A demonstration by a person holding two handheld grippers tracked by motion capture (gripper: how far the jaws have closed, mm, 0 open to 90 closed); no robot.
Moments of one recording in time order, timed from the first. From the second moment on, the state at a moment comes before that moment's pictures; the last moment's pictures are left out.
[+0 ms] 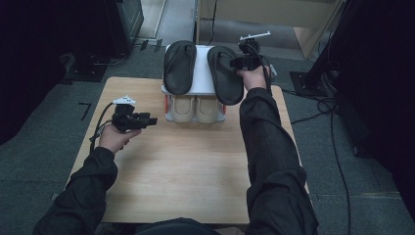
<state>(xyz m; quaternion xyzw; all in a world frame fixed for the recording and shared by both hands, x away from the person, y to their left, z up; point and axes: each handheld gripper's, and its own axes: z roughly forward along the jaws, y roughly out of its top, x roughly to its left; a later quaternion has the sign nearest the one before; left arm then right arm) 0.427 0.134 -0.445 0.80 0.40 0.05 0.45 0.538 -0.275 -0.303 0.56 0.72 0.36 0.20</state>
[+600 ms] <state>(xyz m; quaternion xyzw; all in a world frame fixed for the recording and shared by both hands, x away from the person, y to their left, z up) 0.428 0.130 -0.447 0.80 0.39 0.05 0.45 0.579 -0.233 -0.317 0.57 0.71 0.35 0.22</state>
